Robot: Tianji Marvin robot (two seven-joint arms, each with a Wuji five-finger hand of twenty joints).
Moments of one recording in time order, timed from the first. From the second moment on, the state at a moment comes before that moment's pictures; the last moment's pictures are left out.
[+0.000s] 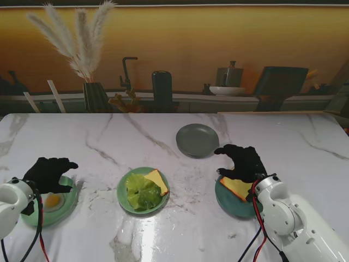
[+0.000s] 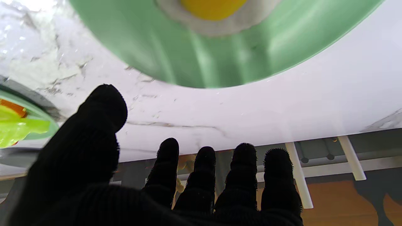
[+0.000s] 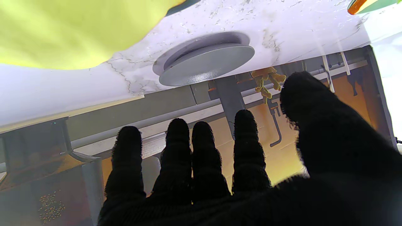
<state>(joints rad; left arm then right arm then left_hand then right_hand) 1.81 -1.02 -1.75 -1.69 1.10 -0.31 -0.32 -1.66 -1.07 1.34 -1.61 -0.83 -0.14 -0.08 0.77 -0.39 0.25 0.11 0.21 0.10 0.39 0.45 0.21 0.16 0.27 0.36 0.21 0.23 0.26 0.51 -0.05 0.22 0.73 0.40 0.57 -0.45 0.62 0.02 0.44 -0.05 0.33 0.48 0.44 0.11 0.30 0.22 0.44 0.04 0.24 0.34 0.06 0.29 0.81 0.65</state>
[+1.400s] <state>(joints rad) 1.98 -1.01 -1.83 -1.73 1.28 -0.36 -0.29 -1.63 -1.06 1.31 -1.55 -0.81 -0.10 -0.06 0.70 -0.51 0.49 0.13 0.13 0.07 0.14 0.93 0.14 0.11 0.23 0.79 0.10 0.18 0.52 0.92 -0.08 0.23 0.86 0.76 0.59 -0.37 0.54 0.02 0.44 -0.04 0.32 0.48 0.44 0.11 0.32 0.23 0.44 0.04 0.26 0.35 0.03 0.29 0.81 0.65</state>
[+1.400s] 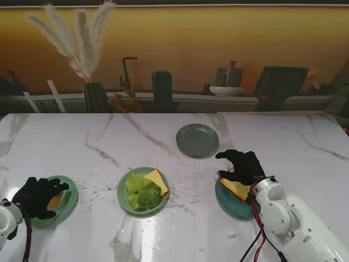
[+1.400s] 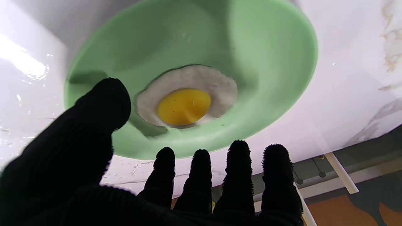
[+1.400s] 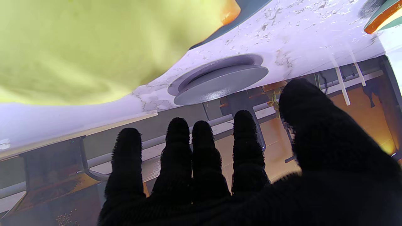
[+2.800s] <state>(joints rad) 1.94 -1.00 -1.75 -1.66 1.35 -0.25 -0.23 -1.62 -1.06 1.28 -1.55 -0.79 -0.08 -0.01 1.04 -0.69 0.89 0.18 0.08 0.12 1.04 1.03 0.29 0.04 0.91 0.90 0.47 0.14 0.83 1.24 0.29 0.12 1.21 0.71 0.62 -0.38 0.52 0.02 0.46 -0.03 0.32 0.48 0.44 0.11 0.33 0.23 0.44 0.04 0.27 0.35 0.03 0.29 0.81 0.65</state>
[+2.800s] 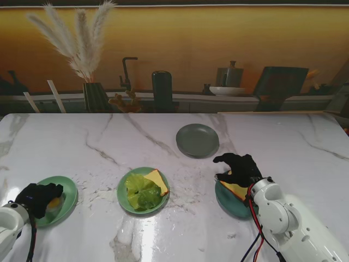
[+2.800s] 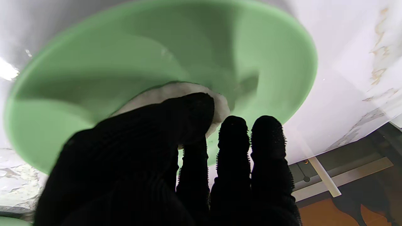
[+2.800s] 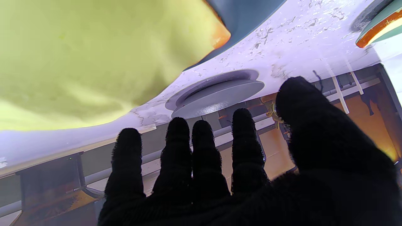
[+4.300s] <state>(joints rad) 1.92 -0.99 -1.68 -1.63 1.31 -0.17 -0.22 -1.62 -1.06 1.28 -1.54 -0.79 -0.07 -0.01 1.06 -0.81 1.01 0.04 0.29 0.16 1.26 1.32 0.61 0.04 1.09 1.19 0.67 -0.01 1.31 1.27 0.57 0.09 1.44 0.77 0.68 -0.40 0.50 0.02 0.46 -0.03 0.33 0.48 0.44 0.10 0.34 0.23 0.46 0.03 0.28 0.35 0.03 0.29 0.82 0.64</state>
